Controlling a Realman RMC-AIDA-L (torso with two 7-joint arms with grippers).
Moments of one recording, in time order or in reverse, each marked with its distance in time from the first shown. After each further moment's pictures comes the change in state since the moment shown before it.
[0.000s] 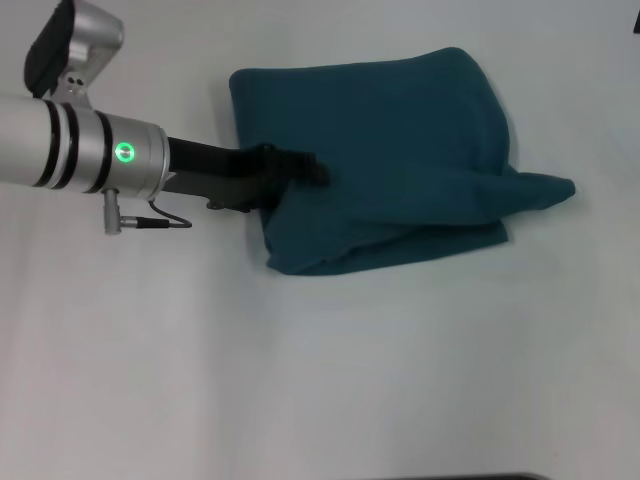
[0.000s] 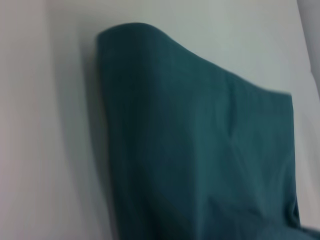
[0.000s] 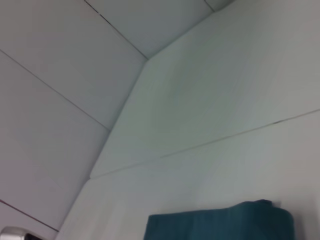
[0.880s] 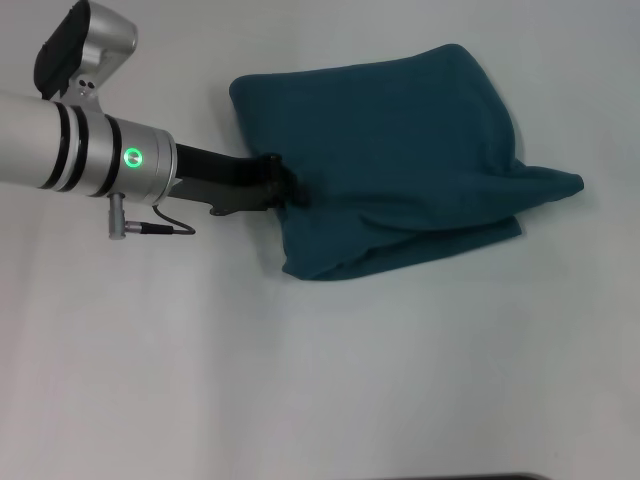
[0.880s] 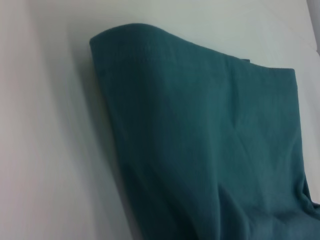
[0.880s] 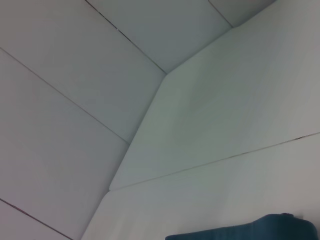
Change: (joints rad) left arm 0.000 -0.008 0.039 -0.022 0.020 0.003 -0.014; right arm 0.016 0.000 0.058 0.000 0.007 -0.045 0.001
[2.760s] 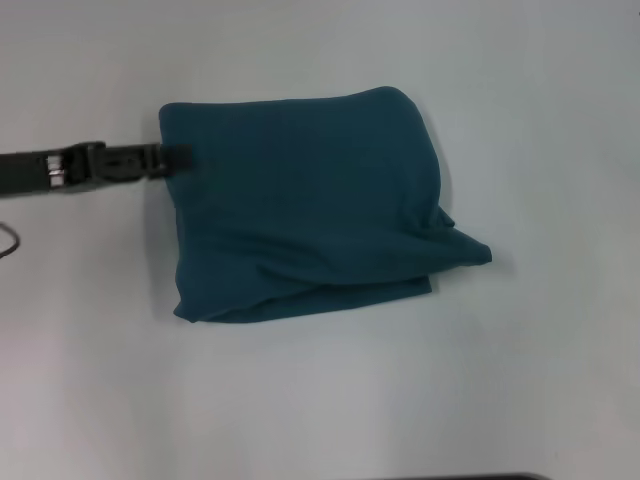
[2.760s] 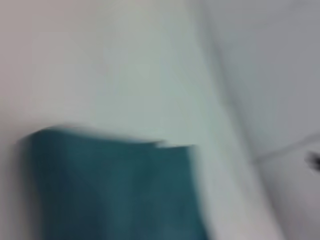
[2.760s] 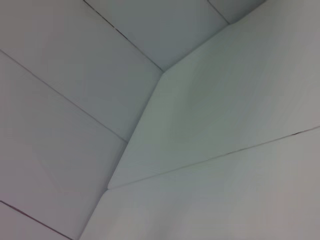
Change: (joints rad) left arm 0.248 0.069 -0.408 -0.236 -0.123 0.501 0.448; right arm -0.002 0.003 0.000 0.009 -0.008 0.006 0.001
